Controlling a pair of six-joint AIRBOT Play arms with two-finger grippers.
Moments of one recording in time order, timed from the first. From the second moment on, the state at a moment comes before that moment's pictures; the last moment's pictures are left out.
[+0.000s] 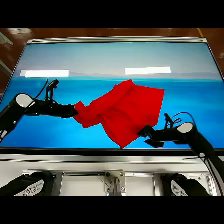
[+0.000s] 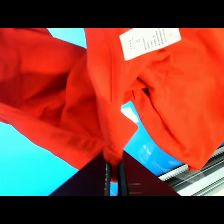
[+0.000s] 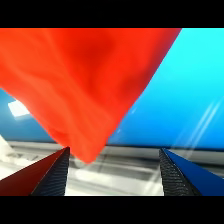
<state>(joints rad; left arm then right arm) -0.11 -1.16 0.90 0.90 -1.01 -1.32 0.03 -1.06 0.42 -0.75 0.95 1.57</state>
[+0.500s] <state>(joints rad) -0.11 -1.16 0.96 0.90 -1.04 -1.26 0.20 -1.15 0.38 -0.58 0.64 1.61</state>
